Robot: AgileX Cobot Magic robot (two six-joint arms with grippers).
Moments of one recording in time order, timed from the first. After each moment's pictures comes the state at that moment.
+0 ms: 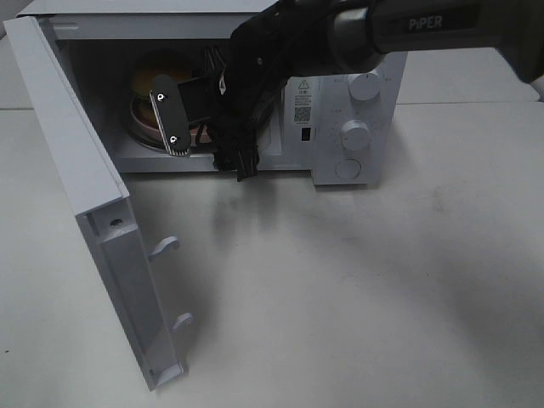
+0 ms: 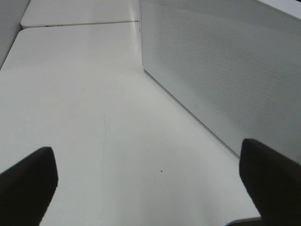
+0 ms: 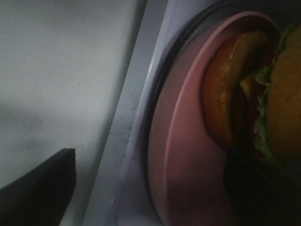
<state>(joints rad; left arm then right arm) 0.03 0.00 -0.50 -0.16 1.05 0.13 0.68 2.24 -1.74 -0.22 0.40 -1.13</state>
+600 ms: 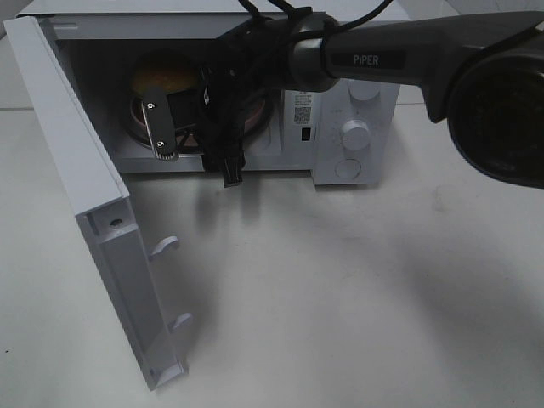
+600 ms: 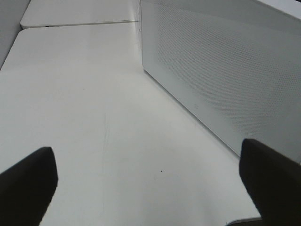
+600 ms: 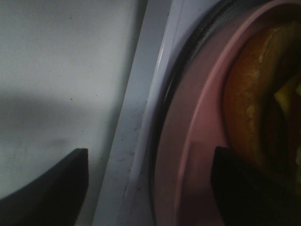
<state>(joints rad) 0.03 0.00 -0.50 -0.16 1.05 0.13 0.69 2.40 -1.97 -0.21 0.53 -1.10</state>
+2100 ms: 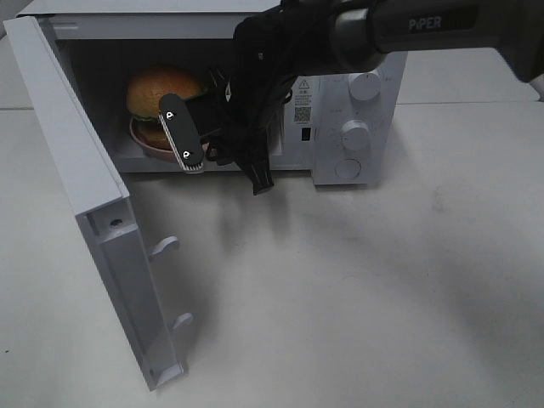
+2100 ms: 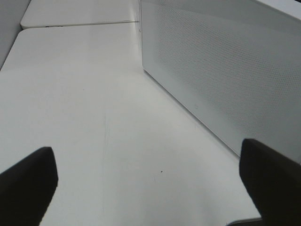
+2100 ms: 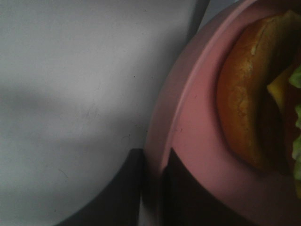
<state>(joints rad) 0.03 0.00 -0.50 -0.16 1.05 0.13 0.68 2.21 -1.71 -0.11 0.50 -1.32</state>
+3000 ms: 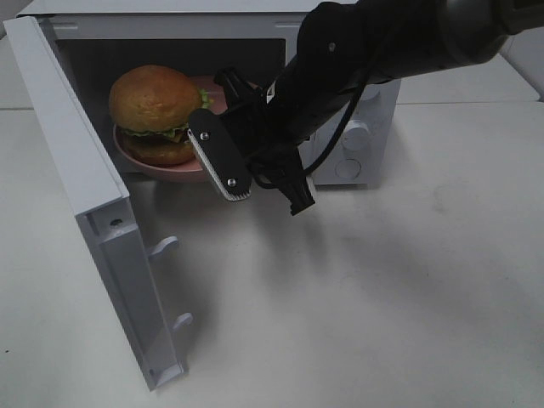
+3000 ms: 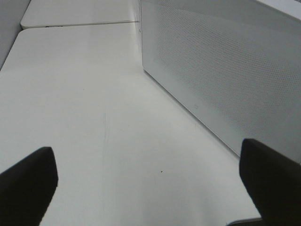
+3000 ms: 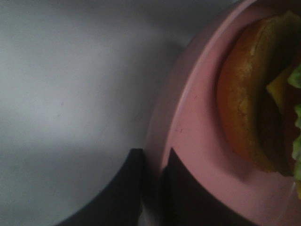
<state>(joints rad) 0.03 0.00 -0.50 -0.16 1.05 0.13 0.67 1.94 -1.33 0.15 0.35 -1.69</state>
